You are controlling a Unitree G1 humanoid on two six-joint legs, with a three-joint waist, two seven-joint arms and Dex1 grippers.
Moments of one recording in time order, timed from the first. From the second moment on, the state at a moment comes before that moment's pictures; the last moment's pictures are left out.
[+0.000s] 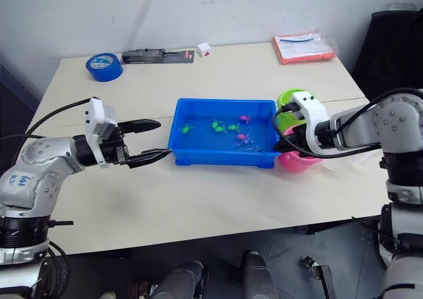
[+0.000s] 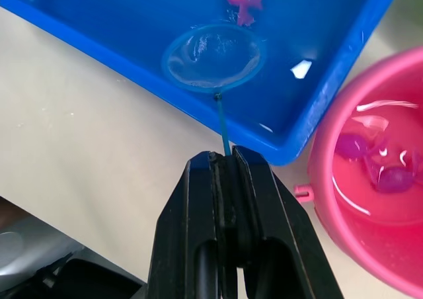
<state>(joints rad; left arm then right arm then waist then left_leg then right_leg) -0.43 0.71 0.15 -0.22 -0.53 0.59 -0.92 -1.00 -0.92 0.13 0.11 1.22 1.61 0.13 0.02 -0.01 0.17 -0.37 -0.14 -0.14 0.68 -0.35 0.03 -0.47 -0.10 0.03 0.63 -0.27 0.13</state>
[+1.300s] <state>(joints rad) -0.44 0.74 0.17 -0.24 -0.56 0.62 -0.92 -0.91 -0.72 -0.09 0.06 1.32 1.61 -0.23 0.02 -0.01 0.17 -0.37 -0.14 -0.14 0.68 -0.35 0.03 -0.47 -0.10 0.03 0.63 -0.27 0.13</state>
